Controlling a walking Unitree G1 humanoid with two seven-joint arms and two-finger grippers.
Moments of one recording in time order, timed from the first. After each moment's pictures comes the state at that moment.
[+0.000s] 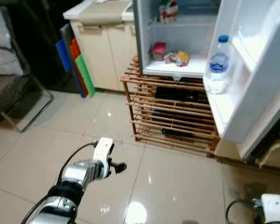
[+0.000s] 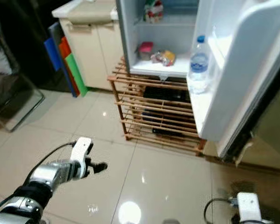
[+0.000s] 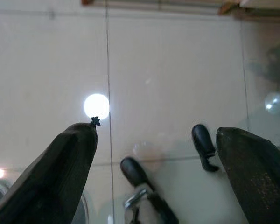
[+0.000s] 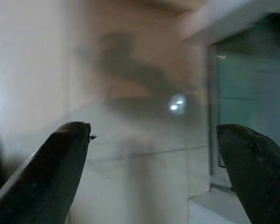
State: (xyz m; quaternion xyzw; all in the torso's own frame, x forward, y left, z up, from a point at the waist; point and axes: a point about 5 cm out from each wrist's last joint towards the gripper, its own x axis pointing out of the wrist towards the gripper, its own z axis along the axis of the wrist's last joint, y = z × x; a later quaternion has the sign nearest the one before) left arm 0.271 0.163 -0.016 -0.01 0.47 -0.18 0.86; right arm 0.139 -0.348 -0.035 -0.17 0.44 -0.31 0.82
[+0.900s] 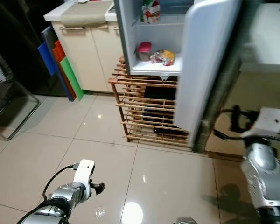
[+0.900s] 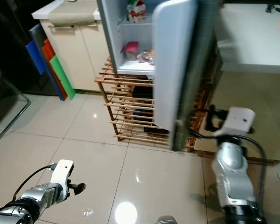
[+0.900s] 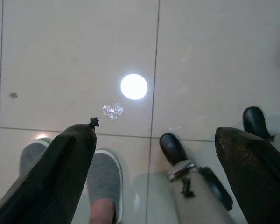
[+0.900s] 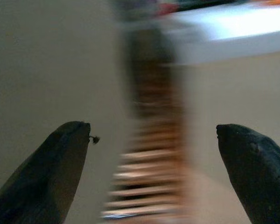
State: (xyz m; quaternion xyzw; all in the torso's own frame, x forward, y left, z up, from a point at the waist) left arm 0.227 0.212 -0.055 0.03 0.50 -0.08 0.86; right arm 0.293 -0.210 0.142 0.07 -0.02 -0.08 0.99
